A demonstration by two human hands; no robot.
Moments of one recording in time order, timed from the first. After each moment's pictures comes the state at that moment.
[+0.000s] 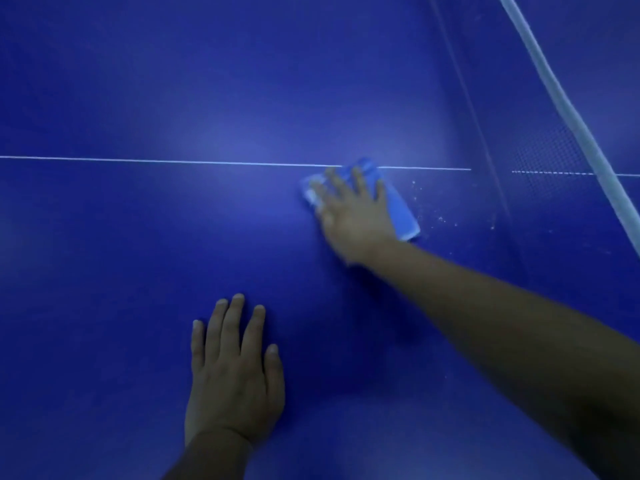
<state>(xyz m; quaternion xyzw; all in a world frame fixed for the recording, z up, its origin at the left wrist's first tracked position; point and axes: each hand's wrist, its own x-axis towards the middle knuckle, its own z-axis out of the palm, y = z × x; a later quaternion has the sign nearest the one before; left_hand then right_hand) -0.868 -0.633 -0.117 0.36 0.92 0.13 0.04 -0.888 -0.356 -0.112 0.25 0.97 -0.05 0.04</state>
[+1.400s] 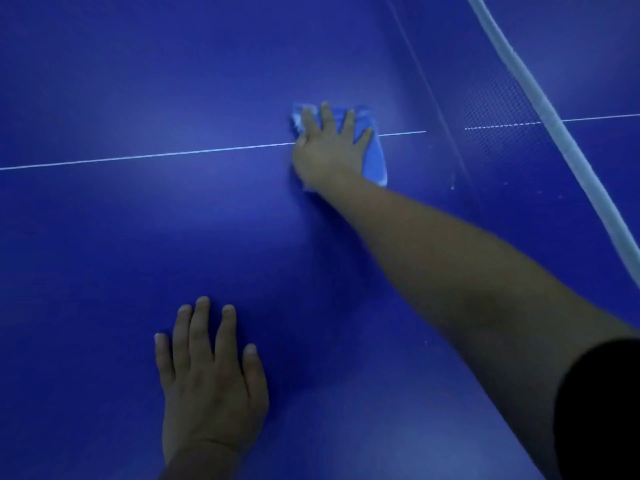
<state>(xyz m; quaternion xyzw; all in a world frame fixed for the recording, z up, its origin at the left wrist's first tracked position) -0.869 -0.631 -0.115 0.35 0.92 0.13 0.08 -0.935 -0.299 -0.117 0.47 0.88 -0.12 0.02</state>
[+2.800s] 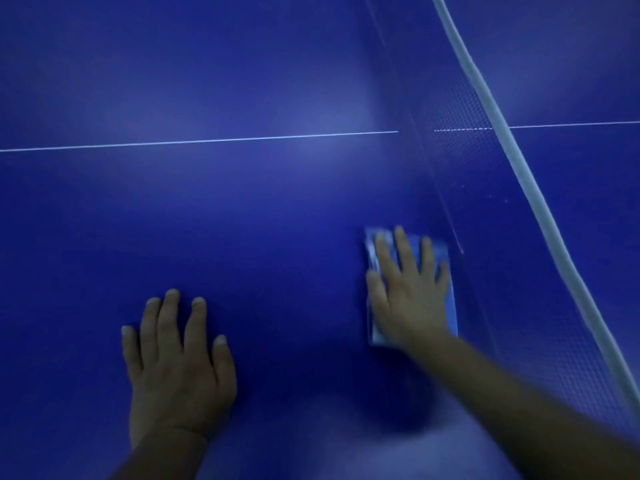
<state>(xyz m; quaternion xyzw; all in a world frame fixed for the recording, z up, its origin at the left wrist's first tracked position) -0.868 -0.629 -0.109 0.35 0.93 0.10 0.12 -0.683 -0.398 -0.119 0.49 0.87 -0.07 0.04</state>
